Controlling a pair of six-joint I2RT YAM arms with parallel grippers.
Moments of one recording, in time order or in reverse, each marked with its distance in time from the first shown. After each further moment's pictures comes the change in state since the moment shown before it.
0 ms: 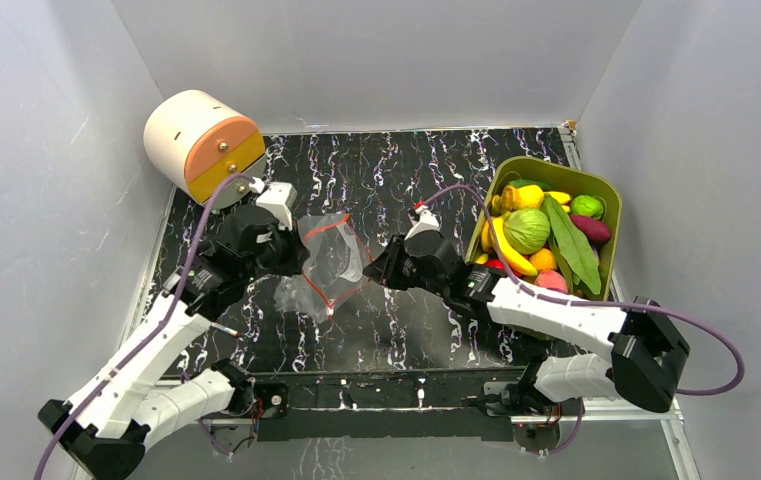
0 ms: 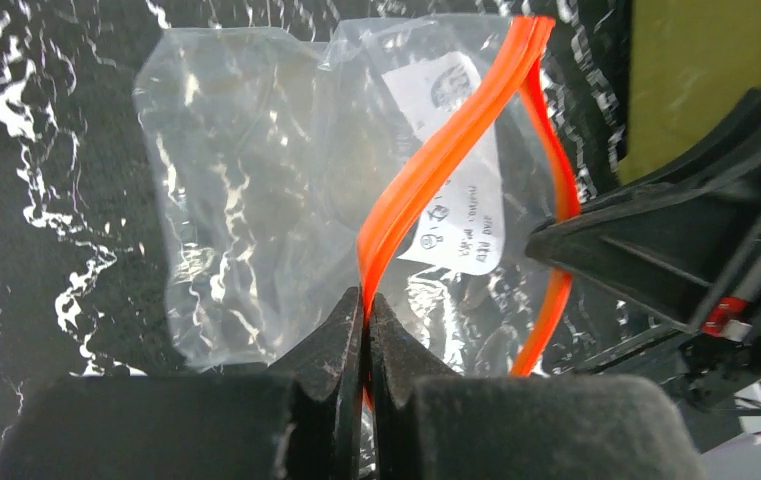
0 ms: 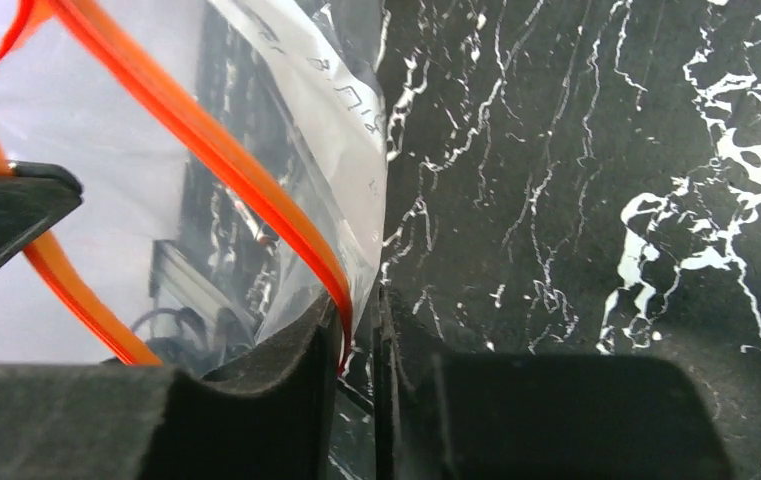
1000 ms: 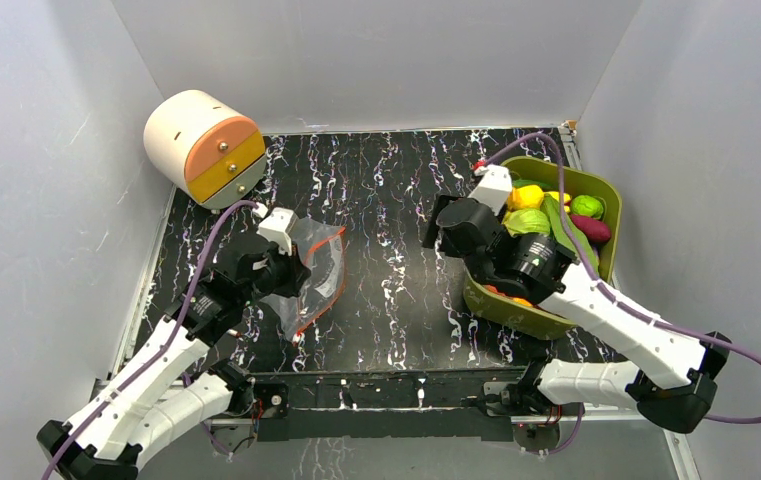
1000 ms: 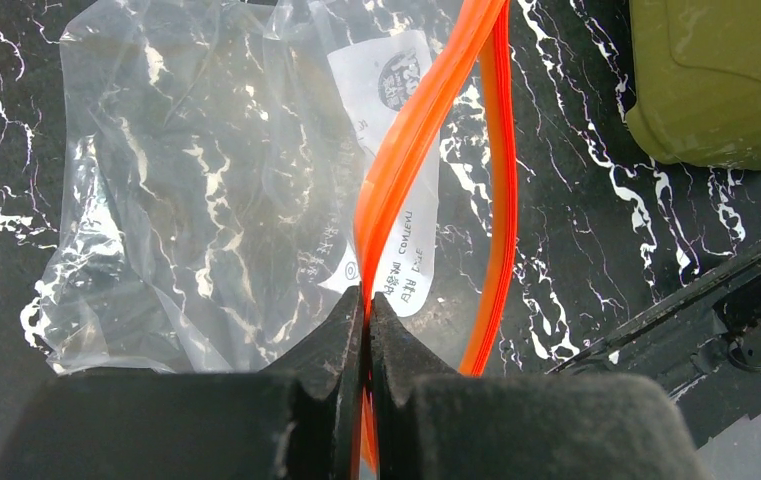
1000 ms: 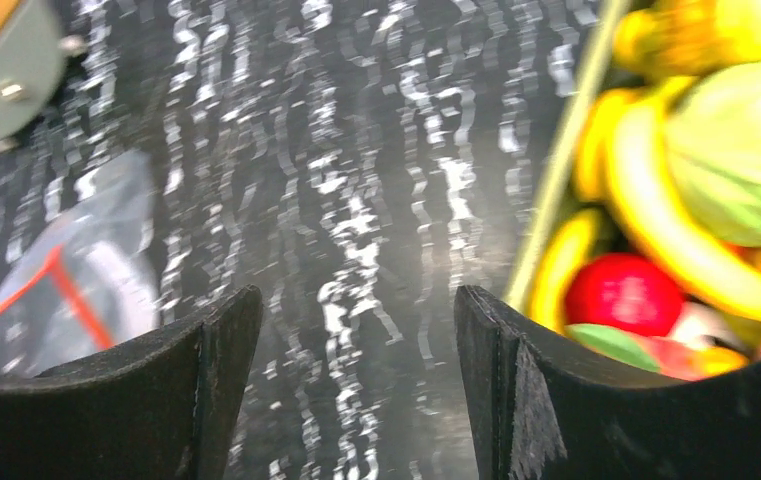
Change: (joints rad) left arm 0.000 -0.143 -0.263 0.121 0.071 0.061; right arm -0.010 -0.138 0.446 -0.772 0.530 -0.174
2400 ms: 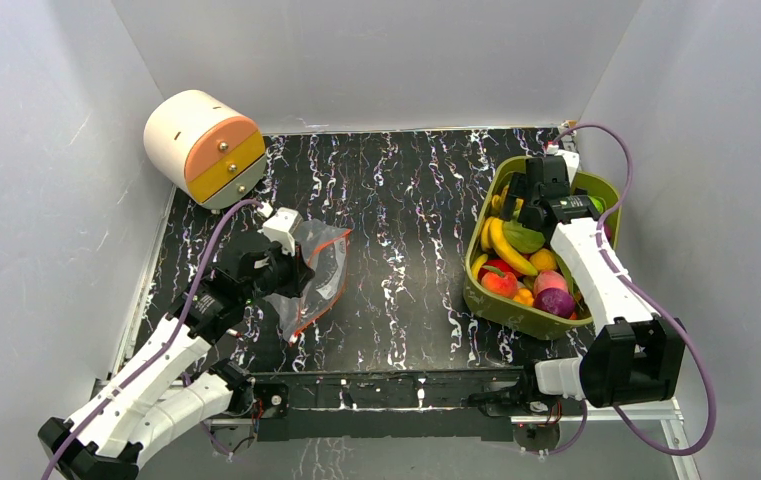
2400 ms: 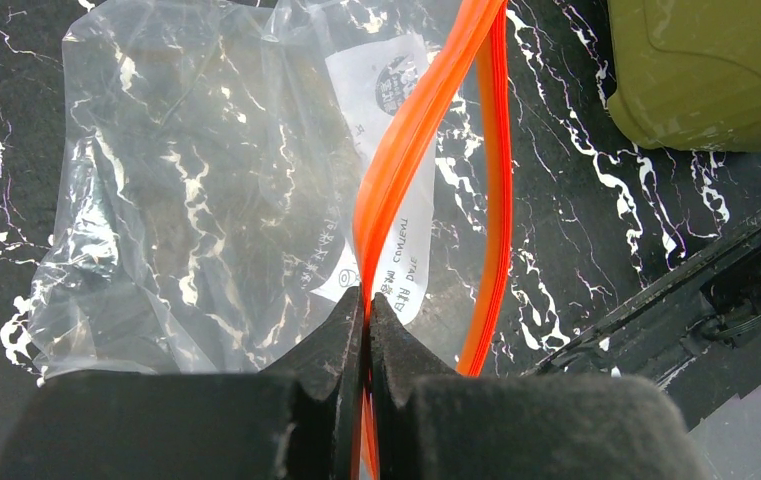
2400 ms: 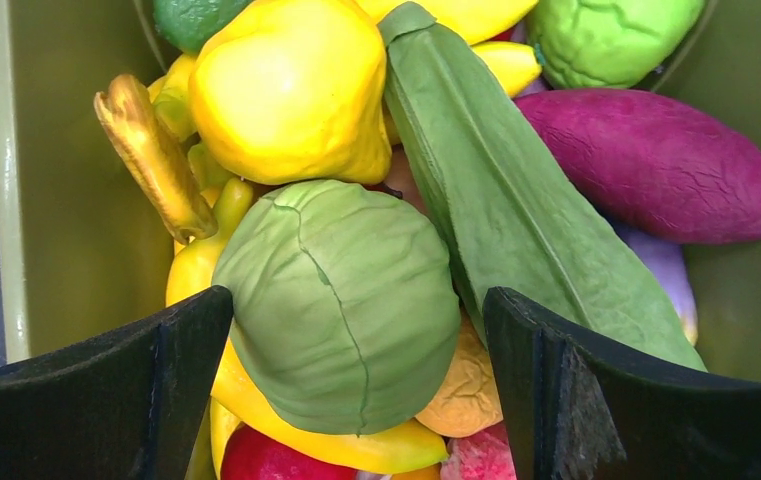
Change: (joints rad) left arm 0.000 0.016 0.000 0.019 0.054 0.018; right arm -0.842 0.189 -0.129 0.095 -0.251 -0.441
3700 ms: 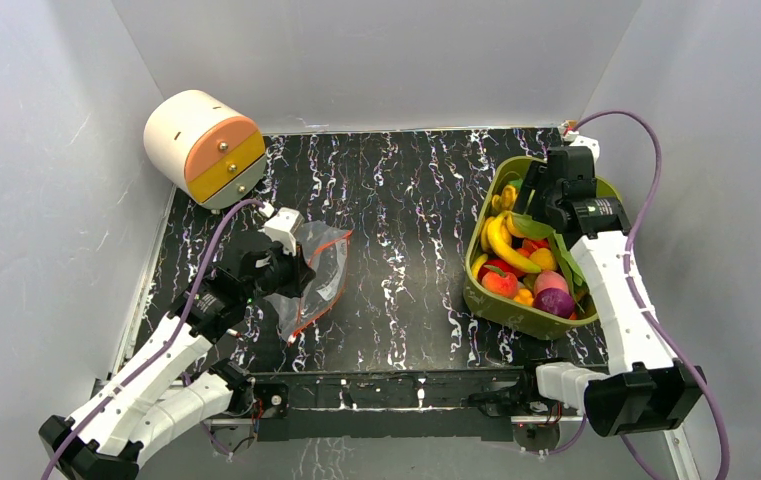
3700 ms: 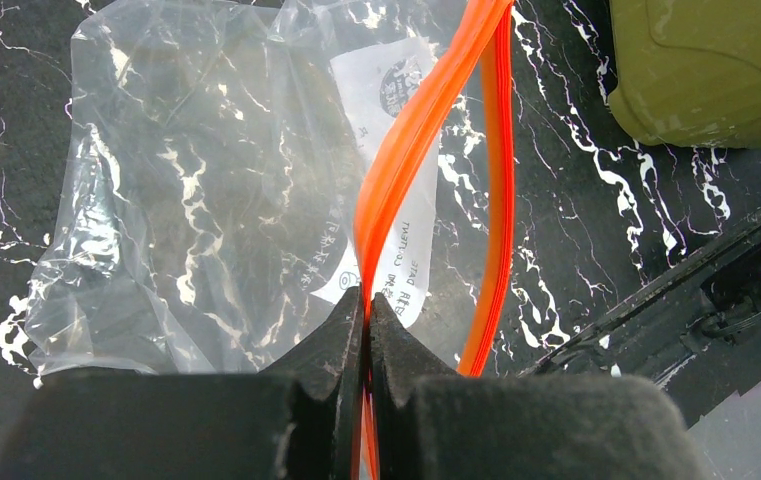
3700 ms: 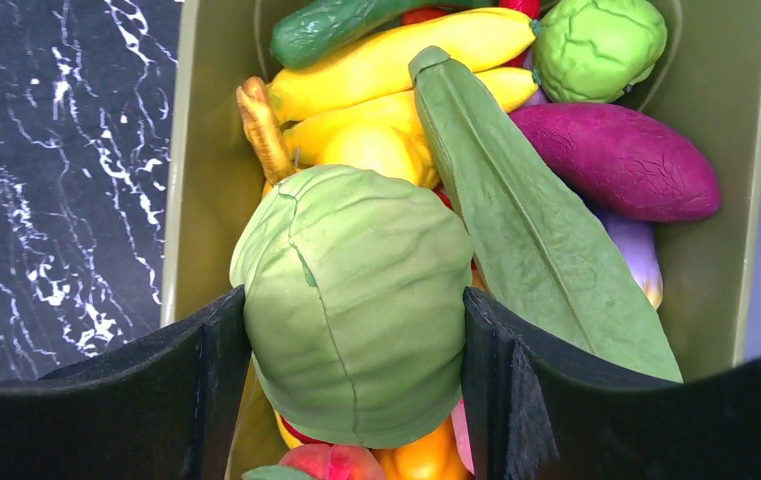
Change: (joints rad) left arm 0.000 0.006 0.000 0.000 0.005 0.000; right arm -0.009 -0.123 0.129 -0.135 -0.111 -0.002
